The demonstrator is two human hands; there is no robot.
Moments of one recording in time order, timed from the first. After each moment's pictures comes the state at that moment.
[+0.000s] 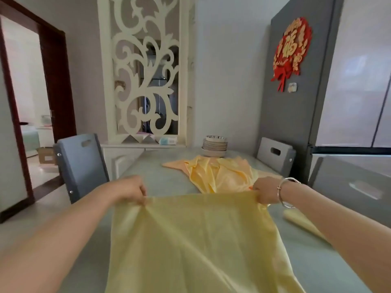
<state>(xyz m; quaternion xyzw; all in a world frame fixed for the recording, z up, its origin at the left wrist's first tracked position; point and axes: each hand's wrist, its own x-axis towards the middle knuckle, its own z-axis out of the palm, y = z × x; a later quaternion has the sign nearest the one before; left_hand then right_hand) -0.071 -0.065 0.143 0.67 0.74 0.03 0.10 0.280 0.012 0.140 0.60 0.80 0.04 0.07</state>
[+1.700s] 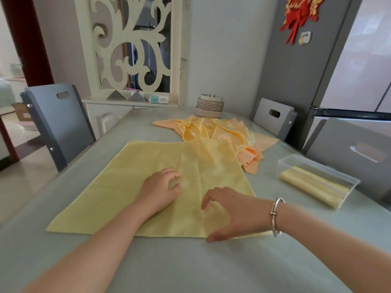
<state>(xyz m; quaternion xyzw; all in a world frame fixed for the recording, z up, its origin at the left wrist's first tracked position) 0.000 -0.034 -0.009 0.70 0.64 0.29 0.09 0.230 -0.075 0.051 0.38 0.91 -0.13 0.02</state>
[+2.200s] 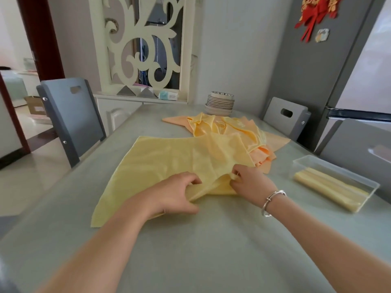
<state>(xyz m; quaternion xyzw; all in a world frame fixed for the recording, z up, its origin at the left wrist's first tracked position) -0.001 -0.078 0.029 0.76 0.59 0.19 0.21 0.213 -0.026 0.041 0.58 0.79 -0.06 -0.17</state>
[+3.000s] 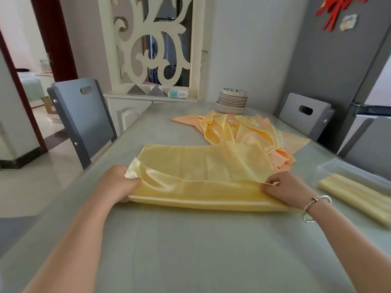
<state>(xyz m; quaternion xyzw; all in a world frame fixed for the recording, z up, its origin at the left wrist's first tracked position) -0.122 -0.050 0.014 0.45 0.79 0.37 0.19 0.256 0.026 0.033 0.63 0.74 -0.16 -0.18</state>
